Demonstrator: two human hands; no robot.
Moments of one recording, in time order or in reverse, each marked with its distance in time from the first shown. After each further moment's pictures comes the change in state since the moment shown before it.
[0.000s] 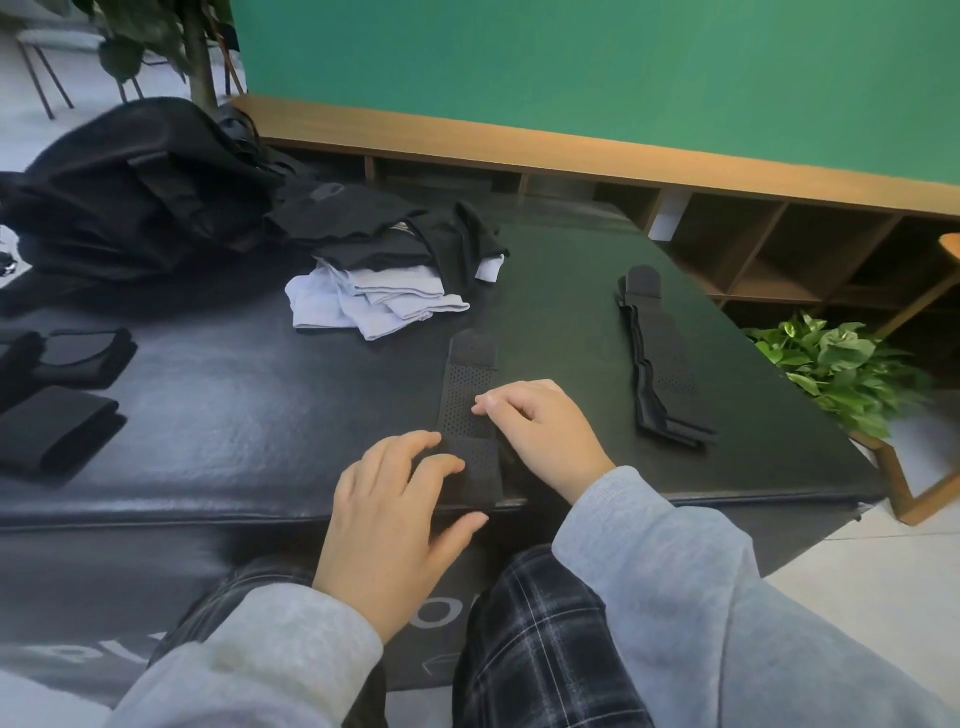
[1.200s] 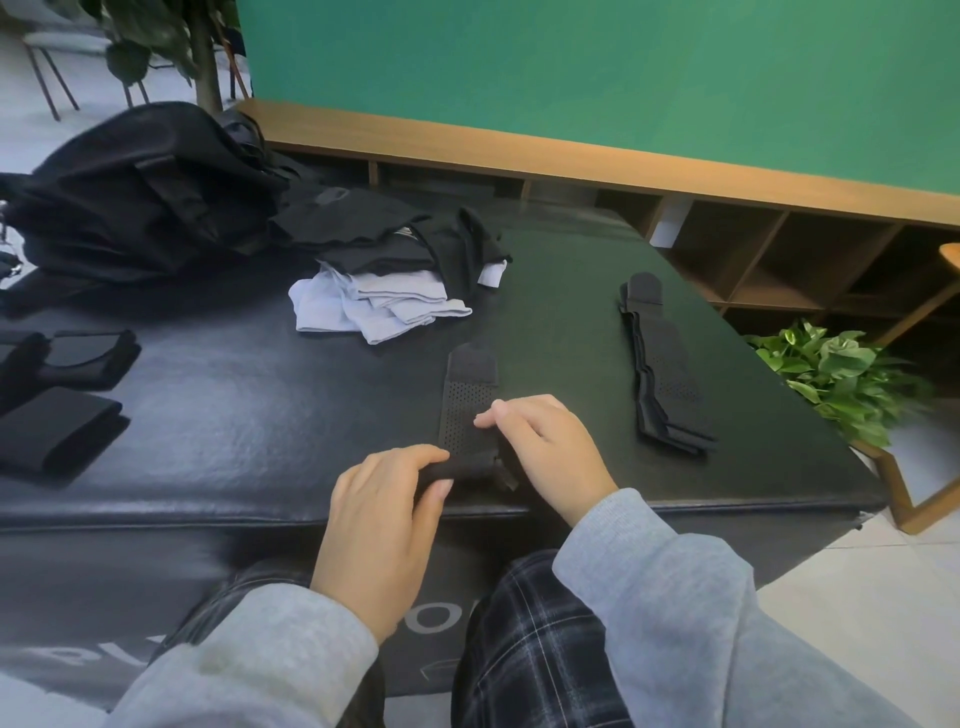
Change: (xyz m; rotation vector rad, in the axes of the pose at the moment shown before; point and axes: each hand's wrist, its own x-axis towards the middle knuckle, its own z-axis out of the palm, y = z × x) left_hand 0.003 0.005 -0.013 -0.309 -0.056 -0.257; right_hand -0.017 -0.011 -0.004 0.064 0.019 0.015
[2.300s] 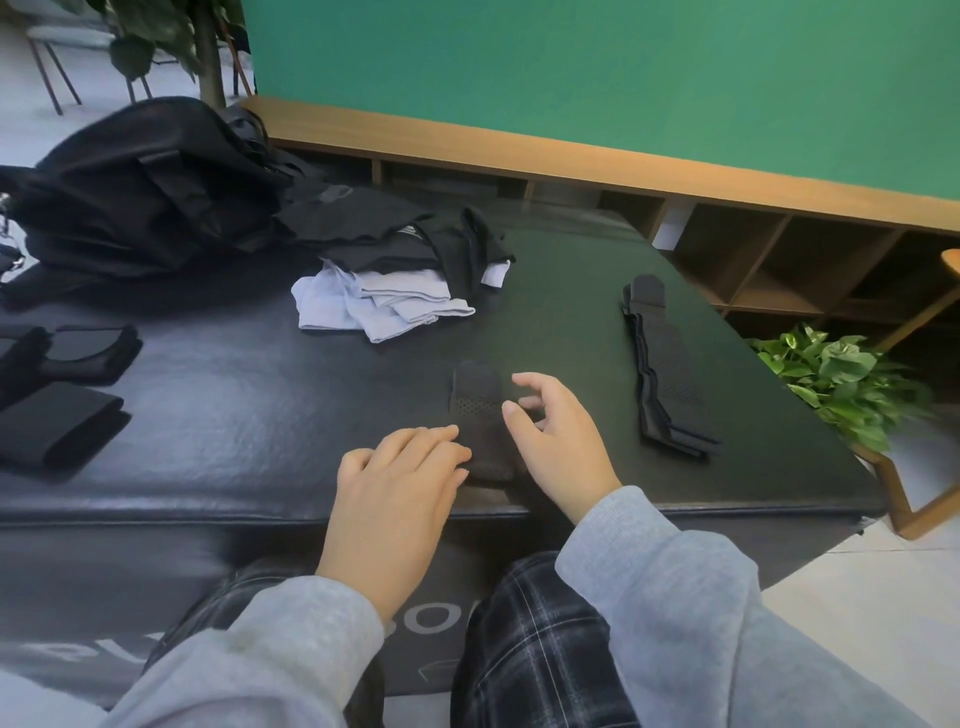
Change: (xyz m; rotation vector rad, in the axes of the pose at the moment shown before) left_hand 0.019 -0.005 0.008 0.388 0.018 0.253; right_hand 0.006 0.001 0.001 0.027 0.092 0.115
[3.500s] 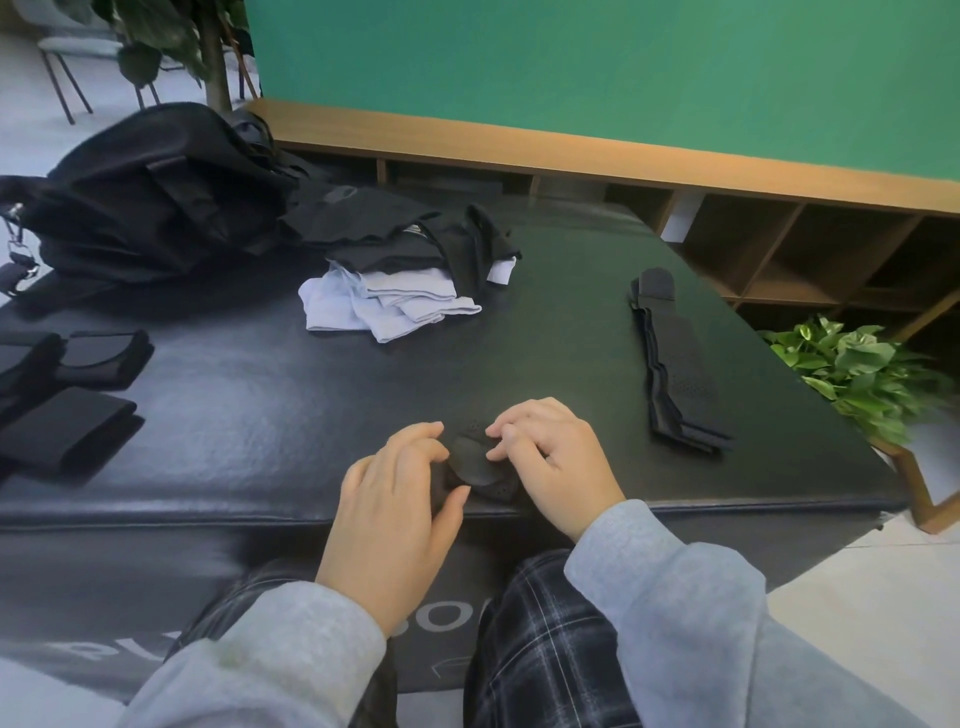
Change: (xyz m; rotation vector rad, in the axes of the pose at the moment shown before) left_hand -0.015 -0.004 0.001 -0.187 0.108 -0.041; right_hand -0.013 0.009 0.010 0.034 0.008 -0.370
